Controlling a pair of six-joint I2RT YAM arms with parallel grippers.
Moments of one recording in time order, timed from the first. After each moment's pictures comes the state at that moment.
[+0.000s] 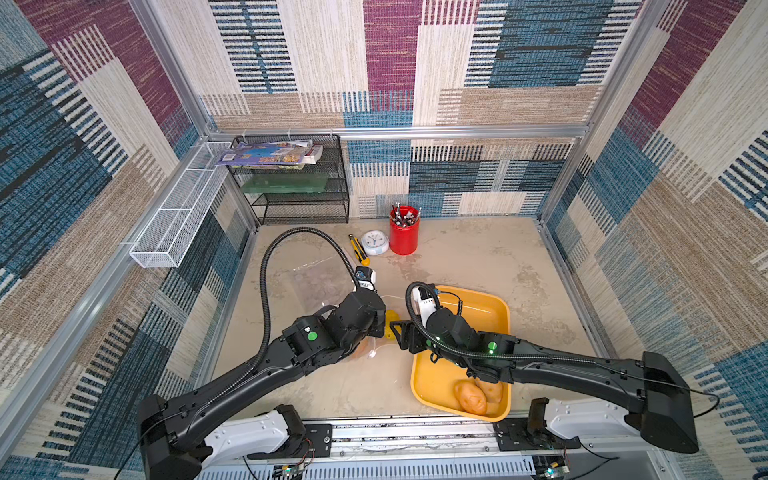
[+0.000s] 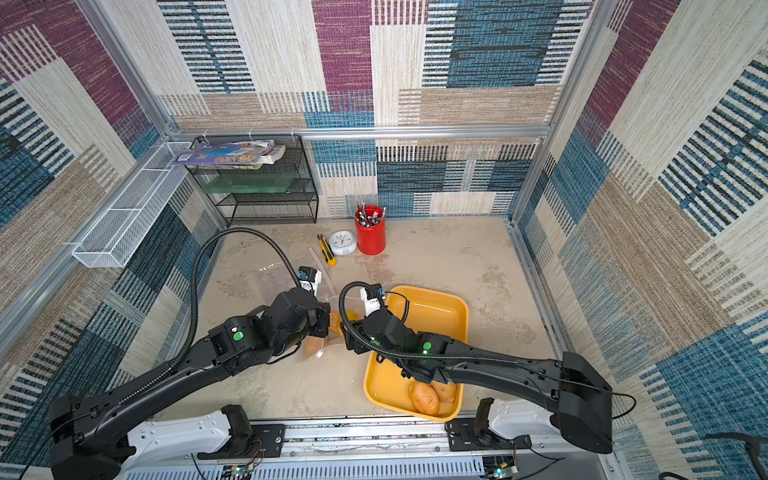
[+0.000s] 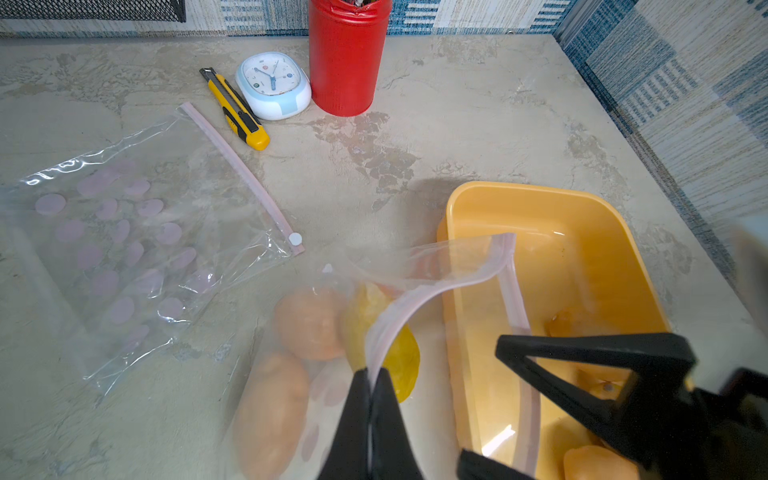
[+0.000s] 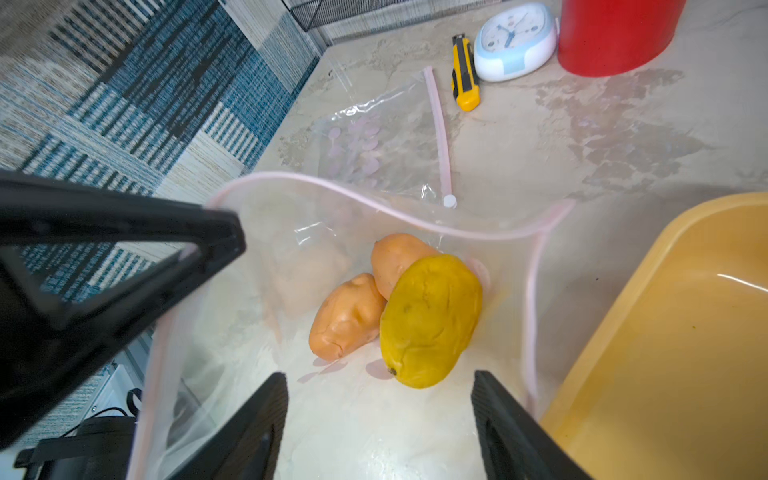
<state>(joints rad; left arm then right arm) -0.94 1.09 1.03 -0.66 -0.42 -0.57 1.11 1.20 0.81 -0.12 0.30 0.69</state>
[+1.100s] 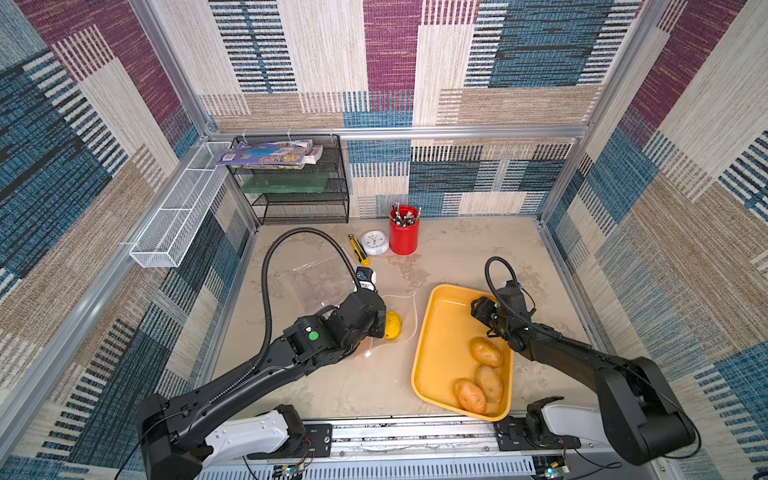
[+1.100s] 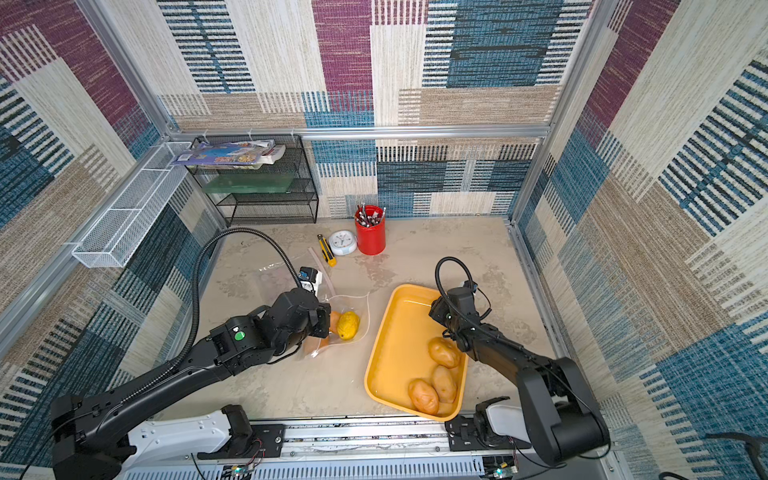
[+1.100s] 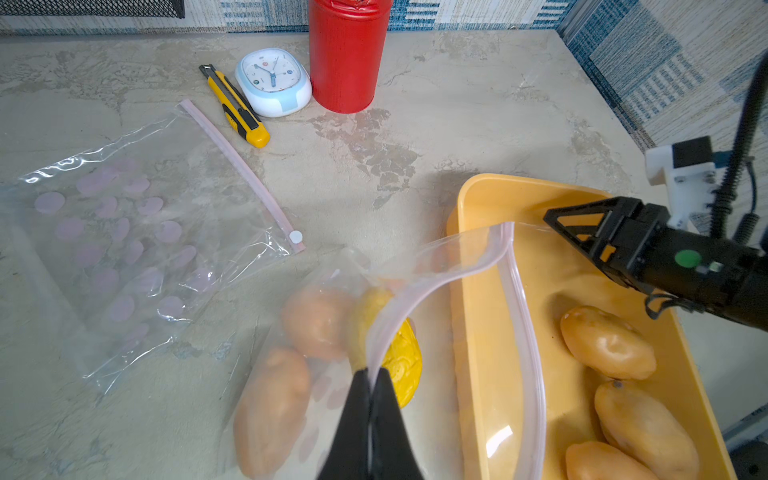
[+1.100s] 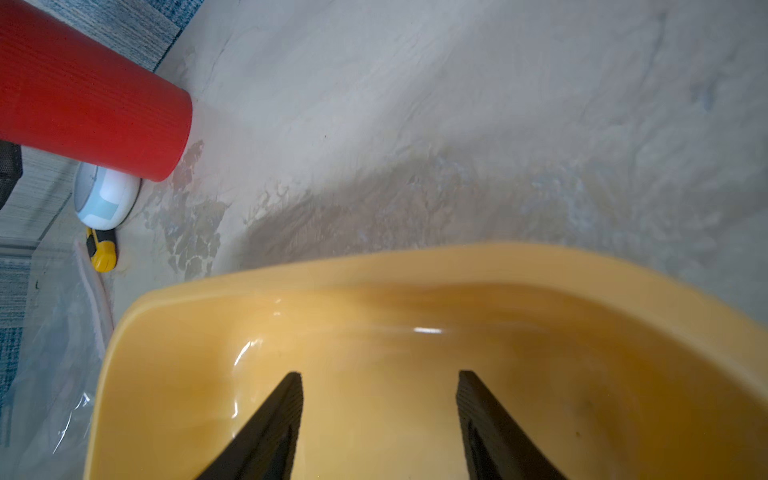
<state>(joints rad) -0.94 1.10 1.02 -0.66 -0.42 -0.57 0.25 1.34 0.50 0.08 0.04 0.77</state>
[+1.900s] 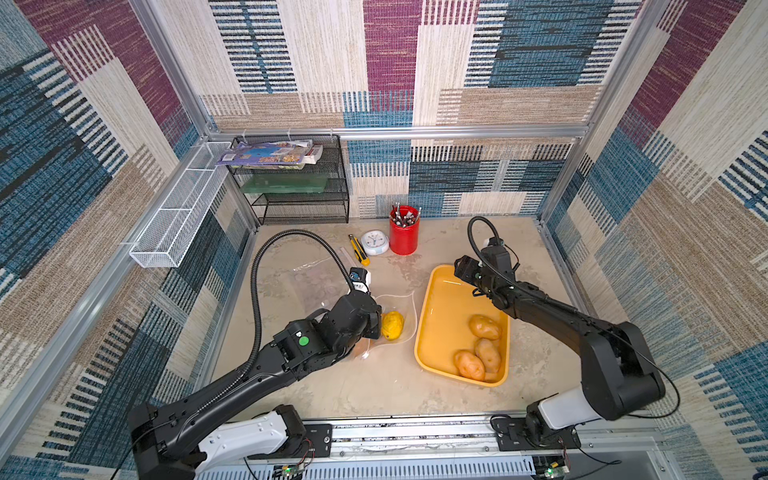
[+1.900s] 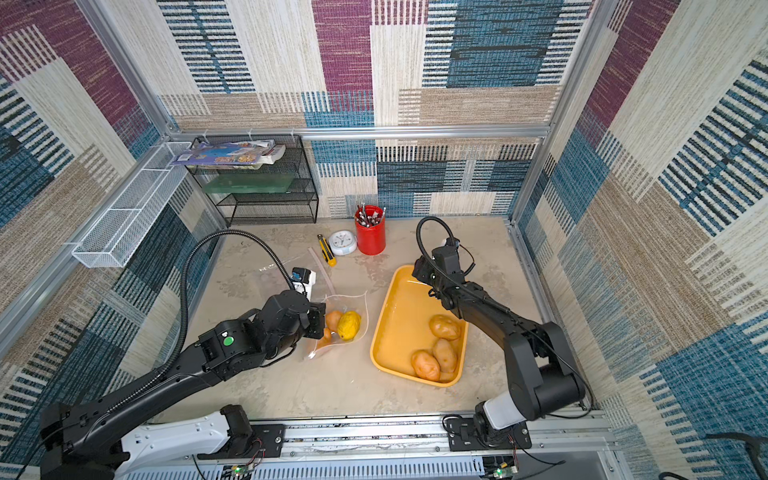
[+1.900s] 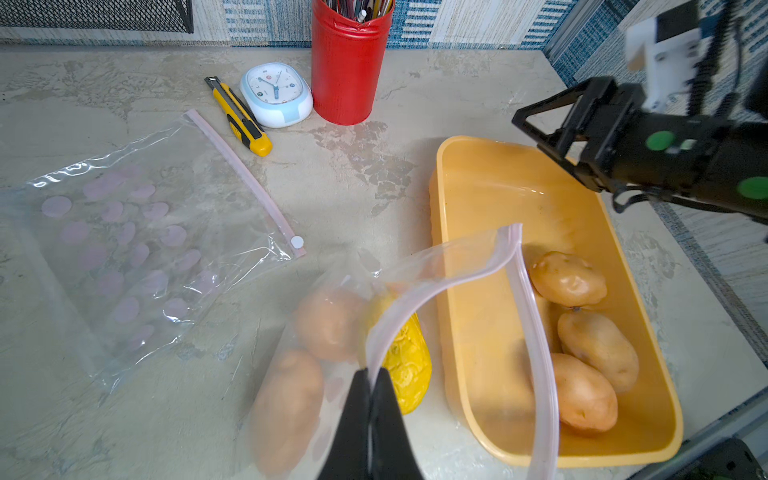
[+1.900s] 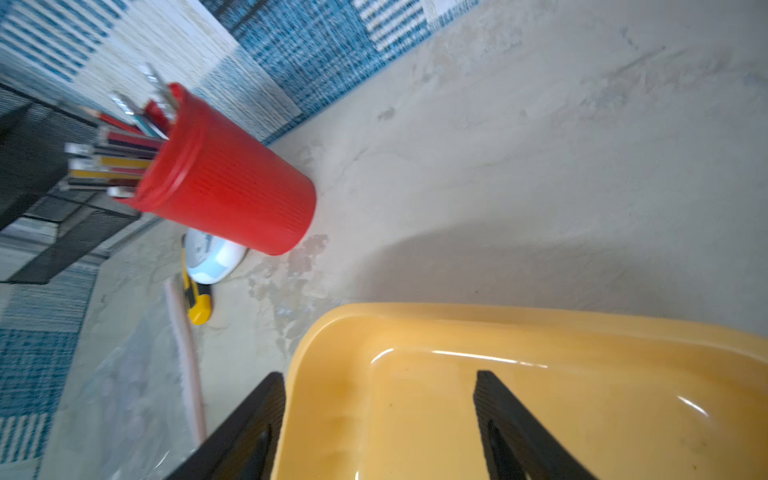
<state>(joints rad) -0.94 1.04 1.01 -0.66 -0.42 -0.57 0.32 1.44 0.87 0.00 0.08 0.66</state>
